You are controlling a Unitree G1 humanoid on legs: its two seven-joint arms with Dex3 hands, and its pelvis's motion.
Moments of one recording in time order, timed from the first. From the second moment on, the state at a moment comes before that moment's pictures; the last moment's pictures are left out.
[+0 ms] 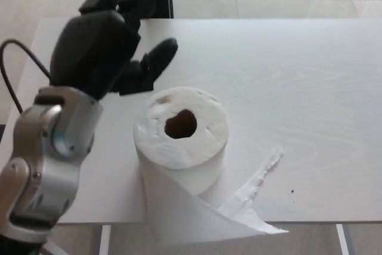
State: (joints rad) left_arm -0.46 0.45 -0.26 -0.32 0.58 0.31 -0.09; right_arm -0.33 -0.88 0.22 0.31 -0.66 -0.08 -0.25
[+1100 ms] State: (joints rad) left_arm 0.02 0.62 0.64 -0.25 0.39 0.44 -0.32; right_arm 0.00 -0.91 -0.22 0.30 -0.57 -0.13 -0.24
